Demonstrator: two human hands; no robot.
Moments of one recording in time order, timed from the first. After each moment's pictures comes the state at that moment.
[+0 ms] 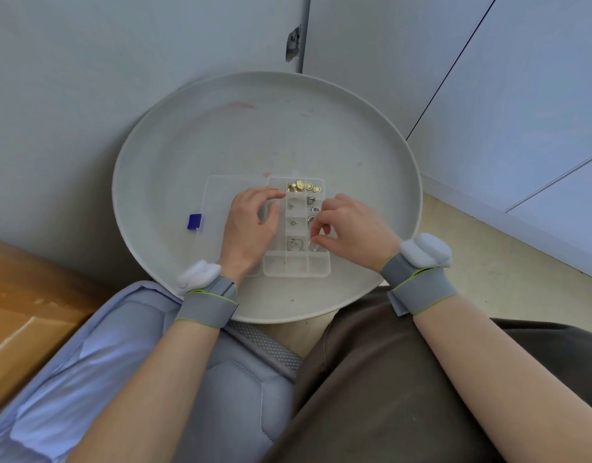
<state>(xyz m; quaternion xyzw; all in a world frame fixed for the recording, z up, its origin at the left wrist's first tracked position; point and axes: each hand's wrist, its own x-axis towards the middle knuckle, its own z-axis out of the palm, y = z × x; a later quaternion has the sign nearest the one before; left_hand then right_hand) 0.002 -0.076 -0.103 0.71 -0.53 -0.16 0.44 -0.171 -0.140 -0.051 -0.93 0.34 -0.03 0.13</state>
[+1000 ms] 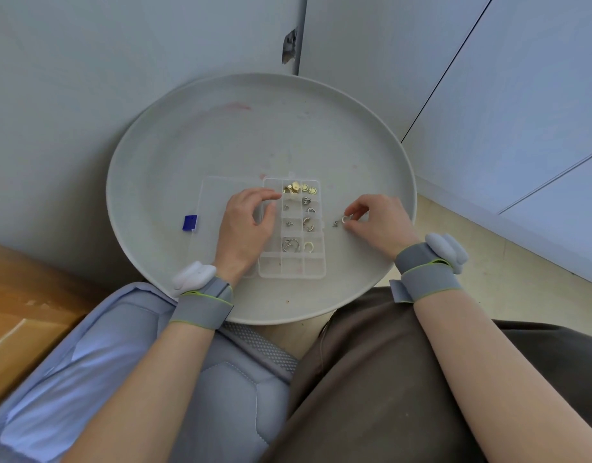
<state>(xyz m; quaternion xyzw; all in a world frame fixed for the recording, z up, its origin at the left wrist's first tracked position) 0.001 -0.075 -0.103 0.71 -0.53 -0.17 0.44 -0.204 -0.169 -0.066 -0.79 0.55 -0.10 0.24</state>
